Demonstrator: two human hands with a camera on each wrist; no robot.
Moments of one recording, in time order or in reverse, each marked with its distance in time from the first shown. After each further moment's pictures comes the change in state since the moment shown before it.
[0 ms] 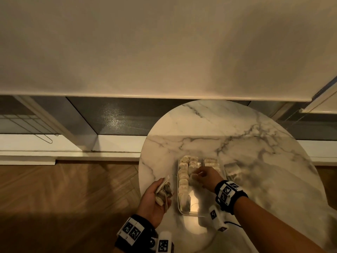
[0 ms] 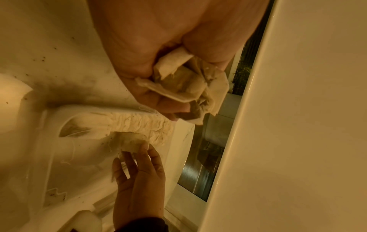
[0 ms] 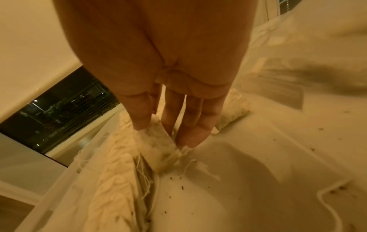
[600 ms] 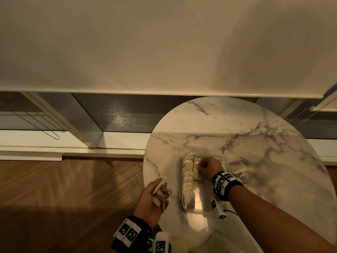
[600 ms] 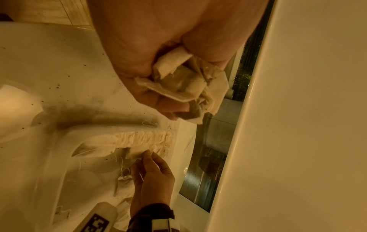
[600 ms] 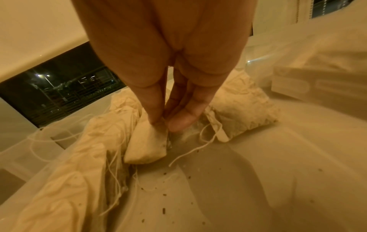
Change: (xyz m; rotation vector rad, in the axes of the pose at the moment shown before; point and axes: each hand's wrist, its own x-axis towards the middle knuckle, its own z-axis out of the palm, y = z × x) left_hand -0.003 0.007 -0.024 -0.083 0.003 -0.014; right_hand 0.028 -0.013 0.004 -0.257 0.172 -0.014
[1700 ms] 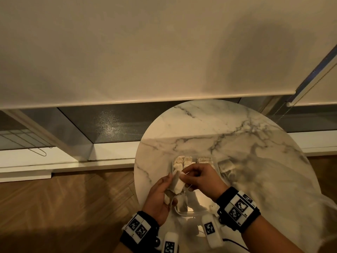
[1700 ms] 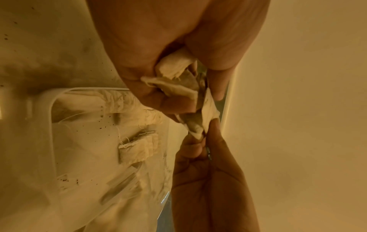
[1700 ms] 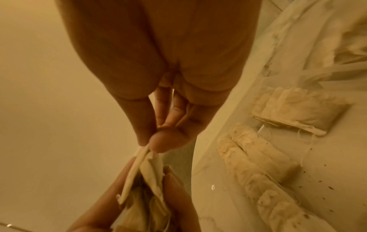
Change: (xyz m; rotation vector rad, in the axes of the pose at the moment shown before) left_hand 0.007 -0.027 0.044 0.382 -0.181 0.206; right_hand -0.118 -0.048 -0.055 0.838 -0.211 -0.127
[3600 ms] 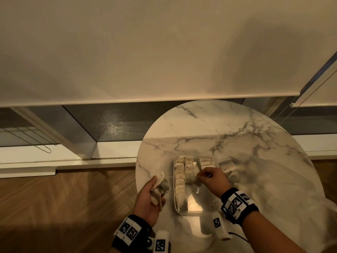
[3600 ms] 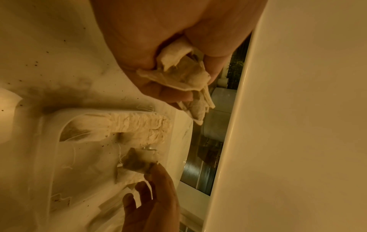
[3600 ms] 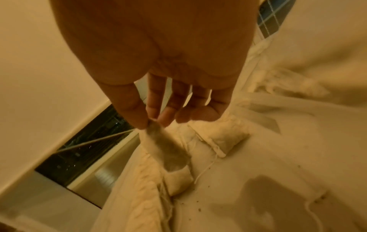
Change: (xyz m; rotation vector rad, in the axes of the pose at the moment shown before) left_hand -0.008 0.009 -0.023 -0.199 0.181 -0.068; right_hand 0.026 0.054 -0.043 -0.443 0.242 0.029
